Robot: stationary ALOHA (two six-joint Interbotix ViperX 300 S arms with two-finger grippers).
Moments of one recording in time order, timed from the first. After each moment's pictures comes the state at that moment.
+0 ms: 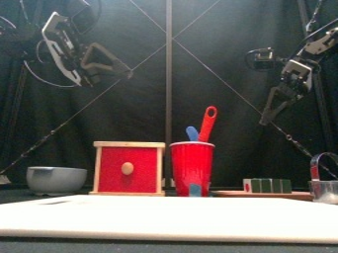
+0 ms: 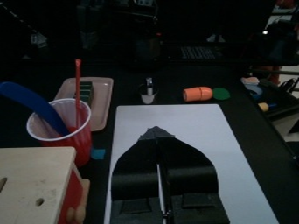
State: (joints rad) left arm 0.00 -0.40 1.03 0.00 -0.44 0.00; right arm -0.45 -0.74 0.99 0.02 0.45 -0.01
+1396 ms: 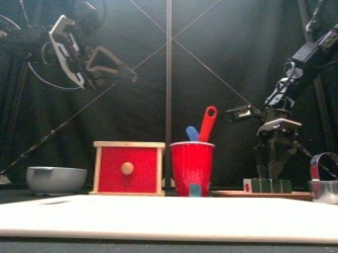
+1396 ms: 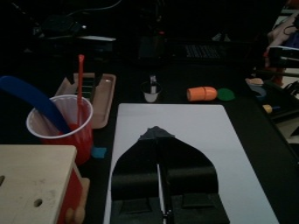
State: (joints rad) left arm 0.01 -0.38 1.01 -0.03 -0.44 0.00; right arm -0.71 -0.21 0.88 0.33 0.53 -0.83
